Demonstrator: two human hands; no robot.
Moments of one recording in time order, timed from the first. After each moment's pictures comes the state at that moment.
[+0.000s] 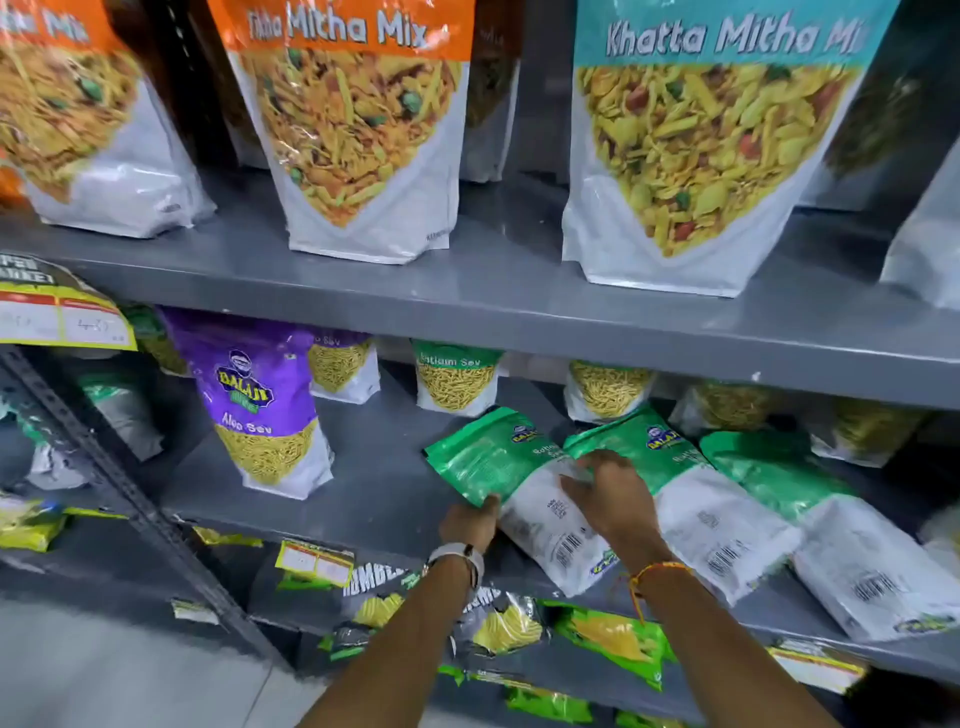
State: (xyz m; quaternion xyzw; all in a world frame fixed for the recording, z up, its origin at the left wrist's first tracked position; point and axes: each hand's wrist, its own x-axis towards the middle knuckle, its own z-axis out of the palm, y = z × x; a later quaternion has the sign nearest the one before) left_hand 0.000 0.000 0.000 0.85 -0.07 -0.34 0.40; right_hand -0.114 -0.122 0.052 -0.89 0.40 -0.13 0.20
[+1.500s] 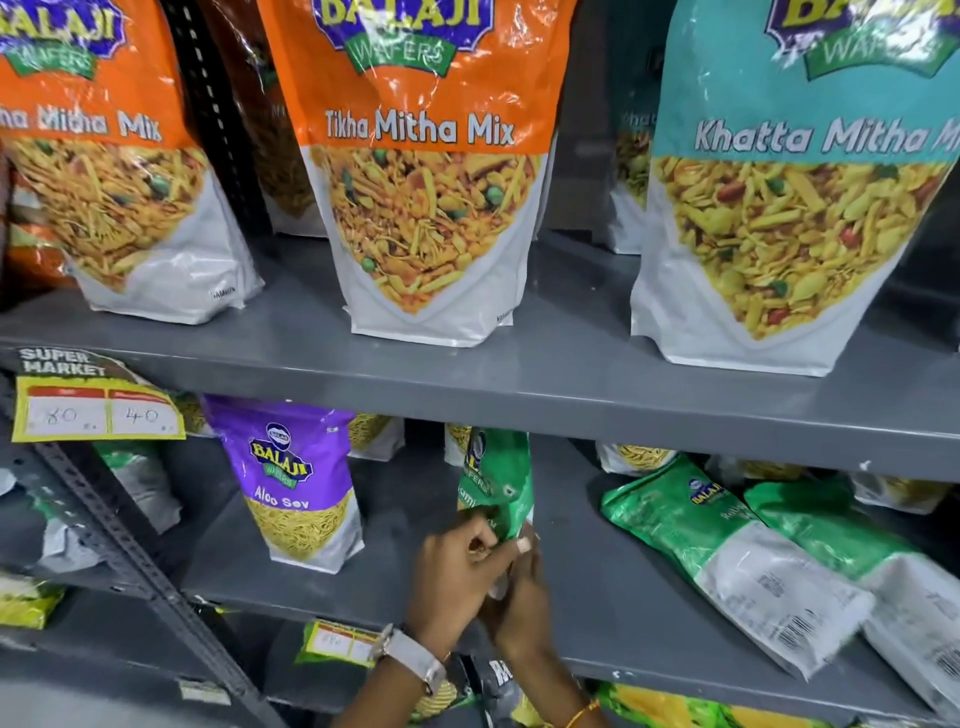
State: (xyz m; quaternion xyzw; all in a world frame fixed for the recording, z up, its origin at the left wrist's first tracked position) left_hand 0.052 0.059 0.053 0.78 -0.36 -0.06 0.51; right_hand -0.022 0.005 0.005 -0.77 0.37 -0.21 0.48
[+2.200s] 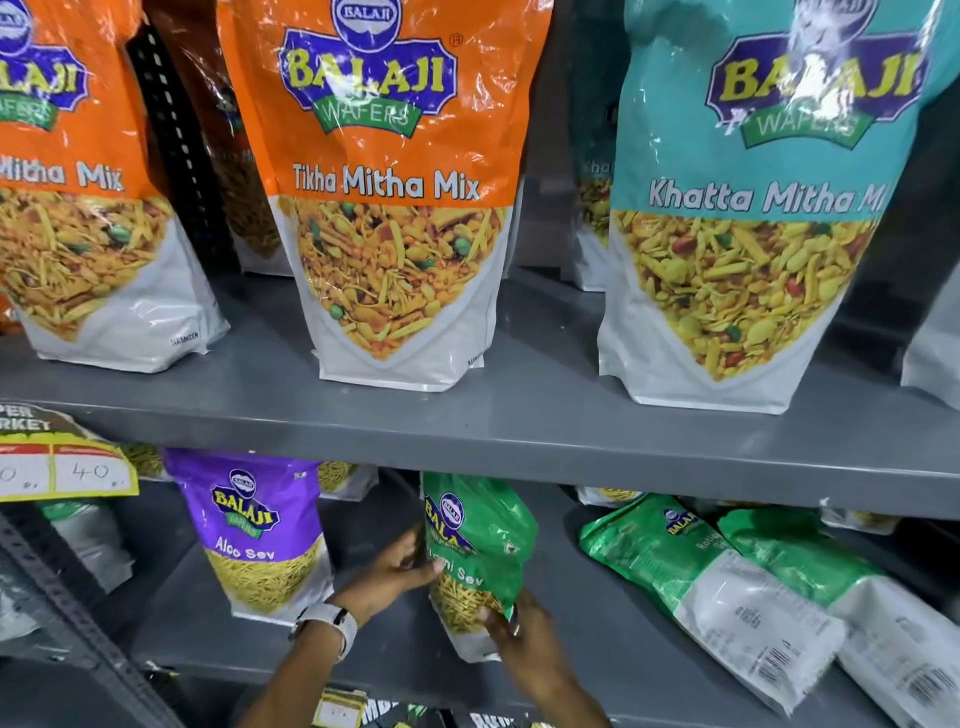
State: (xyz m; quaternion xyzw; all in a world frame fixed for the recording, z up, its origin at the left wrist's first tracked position) left_hand 0.144 0.060 0.035 0.66 -0.36 -0.42 0.50; right_hand -0.030 -0.038 -0.008 -0.78 0.33 -0.18 0.49
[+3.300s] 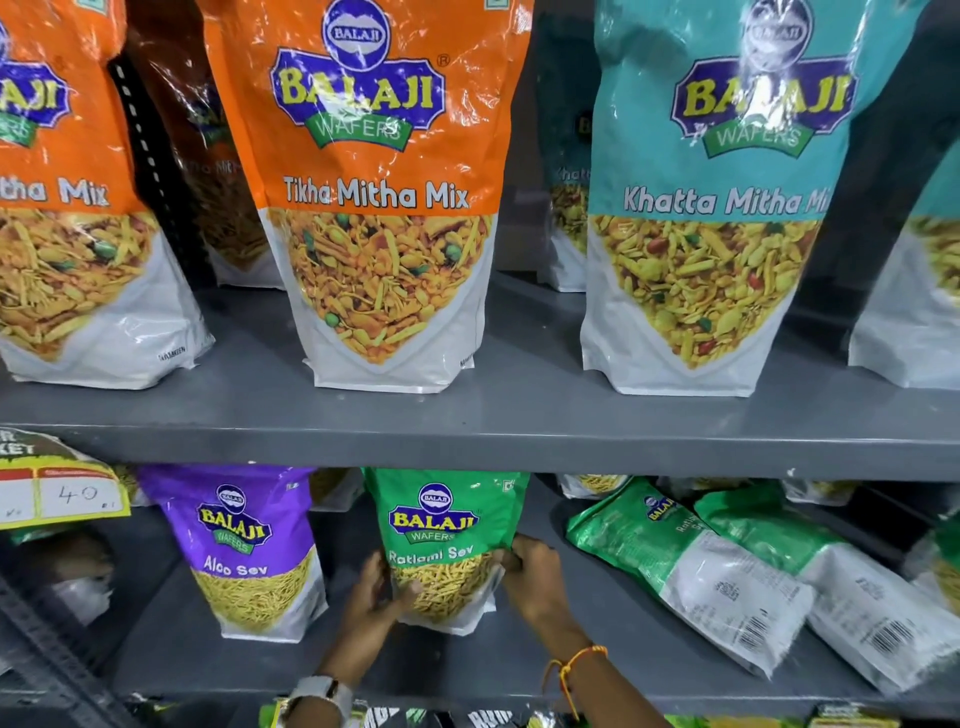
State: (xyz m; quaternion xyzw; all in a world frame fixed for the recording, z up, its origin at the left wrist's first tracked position) left_hand 0.115 0.084 0.024 0.67 -0.23 -0.30 0.64; right_hand -0.011 -0.064 0.043 -0.81 0.40 -0.21 0.37
